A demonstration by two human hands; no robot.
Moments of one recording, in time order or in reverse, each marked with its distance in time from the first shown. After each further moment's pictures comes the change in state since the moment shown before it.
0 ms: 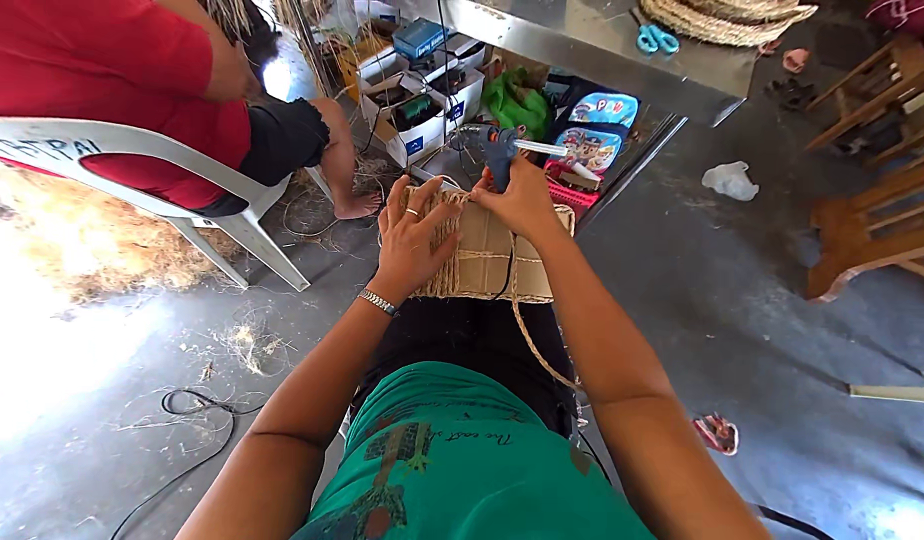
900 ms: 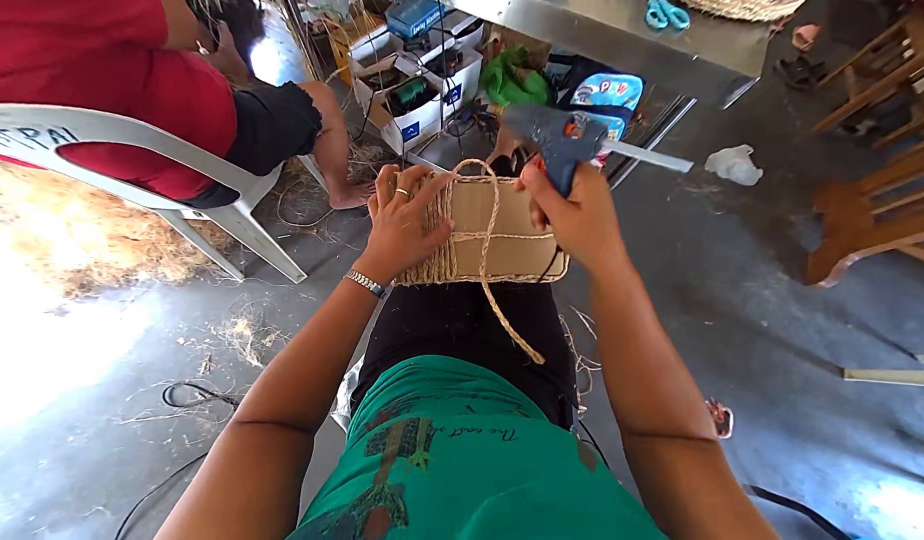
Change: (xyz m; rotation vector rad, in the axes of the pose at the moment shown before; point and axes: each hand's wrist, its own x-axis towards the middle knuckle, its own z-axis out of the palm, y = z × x) left_hand 0.014 -0.011 -0.012 -0.022 -0.153 -0.077; right_hand -0.059 -0.011 -0.046 0.262 0.051 -0.069
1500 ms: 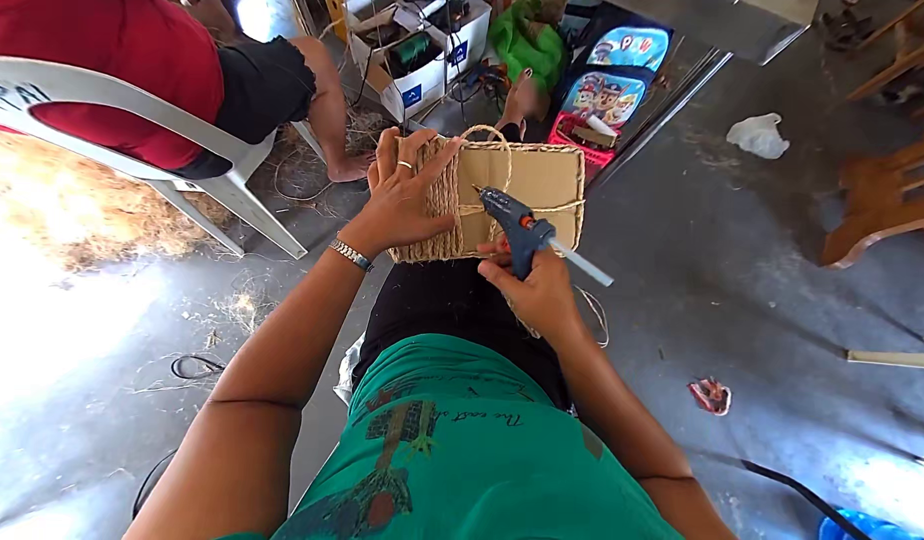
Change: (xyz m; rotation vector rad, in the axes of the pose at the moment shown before) left_hand -0.003 0.000 -0.014 -0.007 -0.199 0.041; right_hand -0.110 0.005 0.061 0.077 -0.066 0.196
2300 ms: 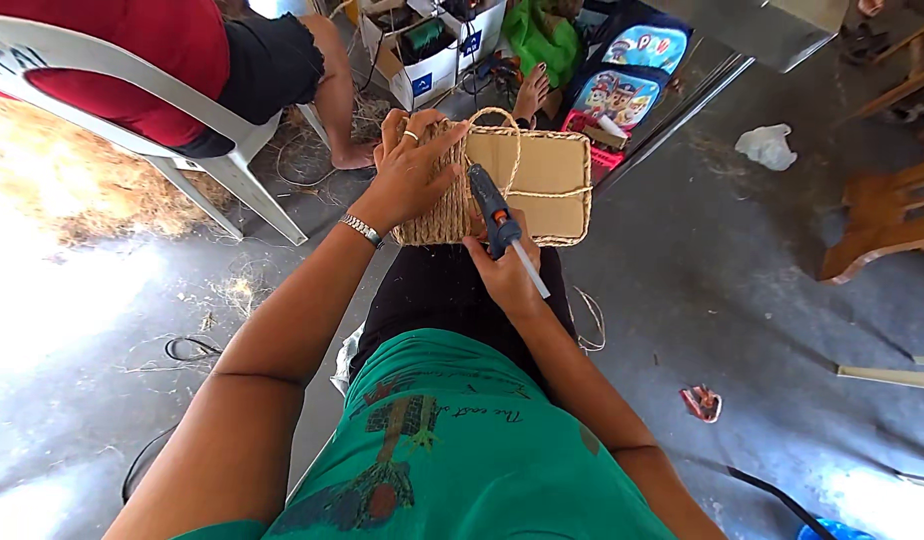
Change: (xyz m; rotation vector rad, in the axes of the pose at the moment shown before) left_hand 0.018 -0.007 -0.005 -0.060 0.070 -0.053; right_hand 0.036 0.035 0.049 -0.216 0.252 -0.219
